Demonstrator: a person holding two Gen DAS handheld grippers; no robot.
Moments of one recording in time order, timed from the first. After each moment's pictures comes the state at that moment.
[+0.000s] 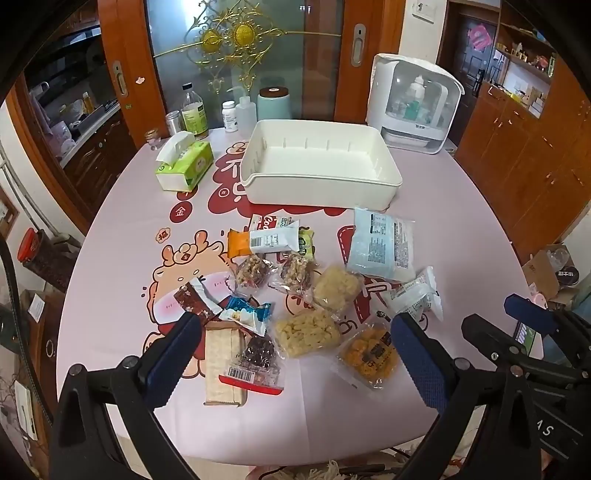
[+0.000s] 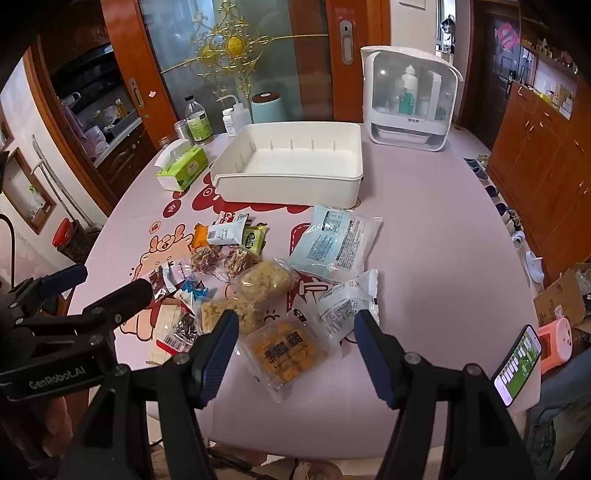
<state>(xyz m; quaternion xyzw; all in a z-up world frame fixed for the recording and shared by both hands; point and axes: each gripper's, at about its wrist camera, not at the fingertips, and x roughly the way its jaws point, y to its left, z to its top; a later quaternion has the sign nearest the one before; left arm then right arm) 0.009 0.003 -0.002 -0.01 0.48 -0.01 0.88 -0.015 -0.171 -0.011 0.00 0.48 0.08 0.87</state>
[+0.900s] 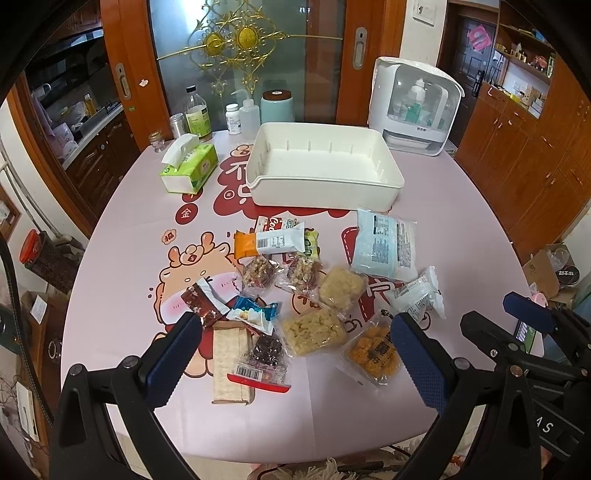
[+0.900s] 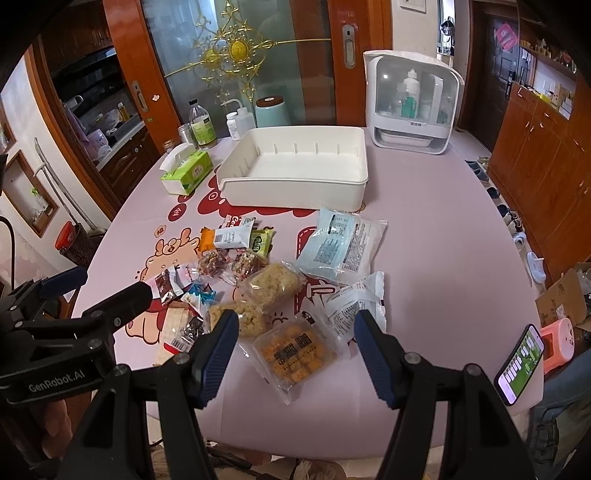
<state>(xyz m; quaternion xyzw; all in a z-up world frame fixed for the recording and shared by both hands) 0.001 0.012 0.002 -0.01 0.47 -0.01 0.88 -0.018 -0.165 -0.010 0.01 0.47 0.09 0.88</state>
